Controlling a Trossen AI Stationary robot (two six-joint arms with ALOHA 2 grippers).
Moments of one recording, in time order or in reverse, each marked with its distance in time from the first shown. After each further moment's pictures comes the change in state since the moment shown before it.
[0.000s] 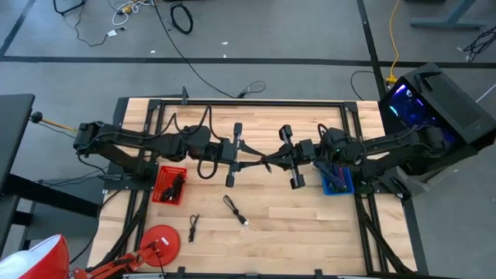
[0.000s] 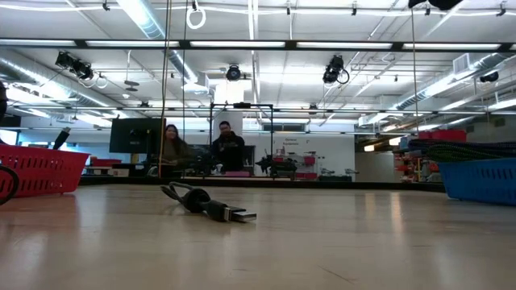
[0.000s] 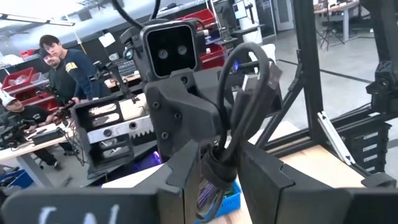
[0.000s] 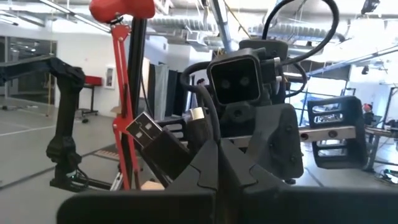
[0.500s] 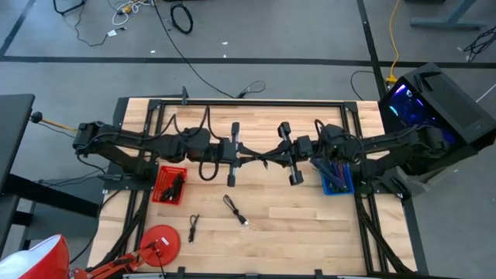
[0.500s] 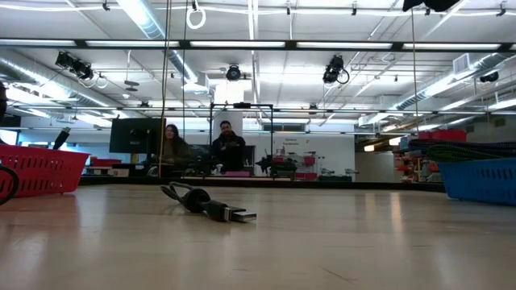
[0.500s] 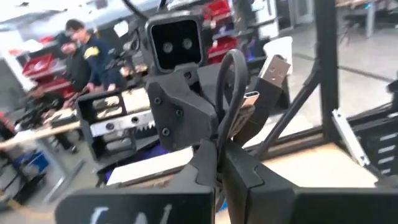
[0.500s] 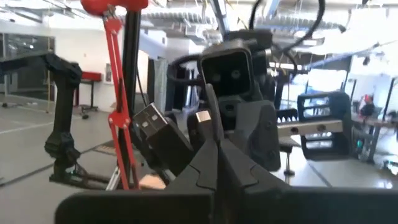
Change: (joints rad) left arm -0.007 -0.004 0.000 -0.023 -0.092 -0.026; right arm -0.030 0.017 0.017 -0.023 -0.041 0.013
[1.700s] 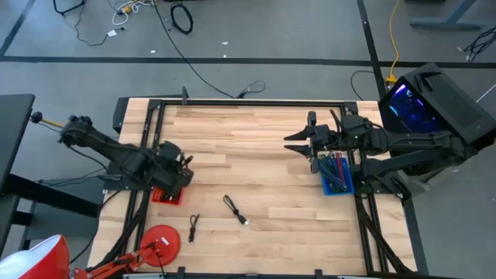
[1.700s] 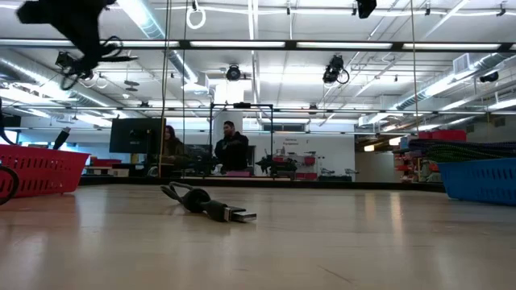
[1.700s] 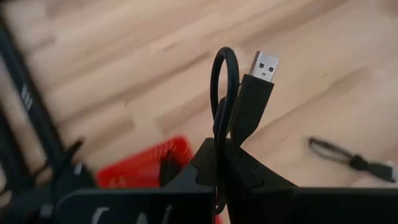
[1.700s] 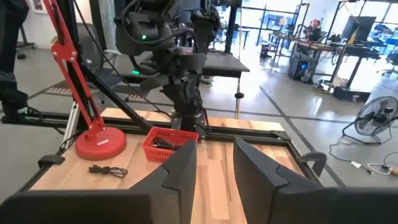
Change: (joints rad) left arm -0.385 -0.248 0.001 -1.679 -0.480 -1.756; right arm -0.090 -0.351 -0.001 -0.659 0.160 -0.023
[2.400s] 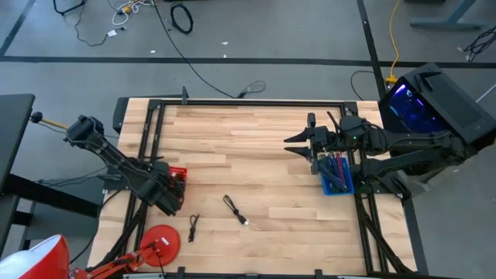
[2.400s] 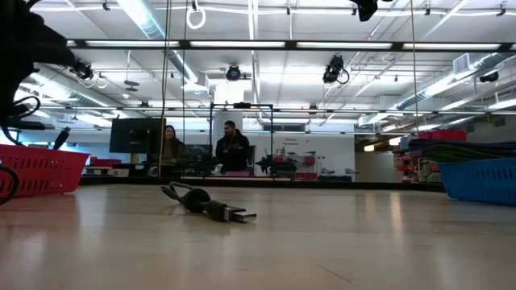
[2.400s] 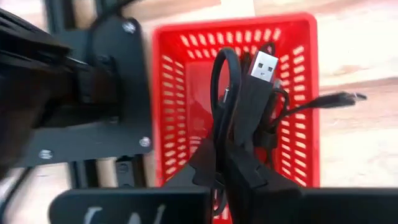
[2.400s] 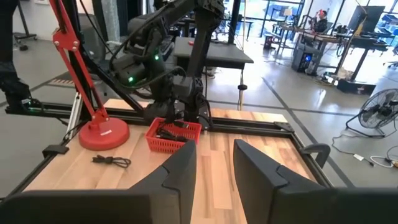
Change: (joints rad) left arm -0.202 0.107 -0.283 0.016 0.322 -0.603; right arm 0.001 0.000 0.000 -0.042 -0.004 0.000
